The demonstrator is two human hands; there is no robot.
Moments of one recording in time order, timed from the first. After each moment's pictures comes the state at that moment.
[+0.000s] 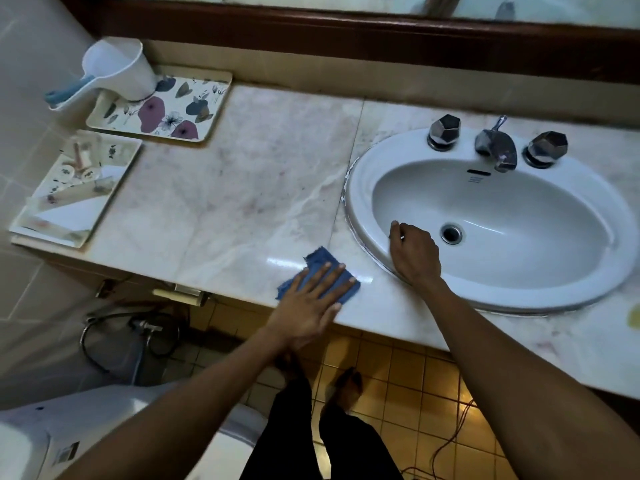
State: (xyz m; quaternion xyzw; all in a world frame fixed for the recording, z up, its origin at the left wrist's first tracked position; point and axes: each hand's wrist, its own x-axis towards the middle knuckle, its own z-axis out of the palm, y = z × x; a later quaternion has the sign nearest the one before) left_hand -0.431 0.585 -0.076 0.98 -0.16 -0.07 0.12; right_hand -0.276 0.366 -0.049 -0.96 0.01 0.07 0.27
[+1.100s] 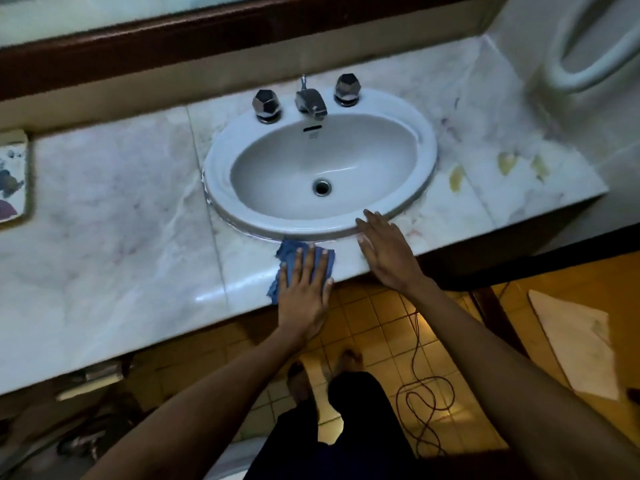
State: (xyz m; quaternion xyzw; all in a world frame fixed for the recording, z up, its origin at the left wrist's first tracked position) left_hand -0.446 0.434 -0.080 0.97 -0.21 -0.08 0.13; right_hand -0.430 0.214 -0.029 -0.97 0.01 0.04 0.24
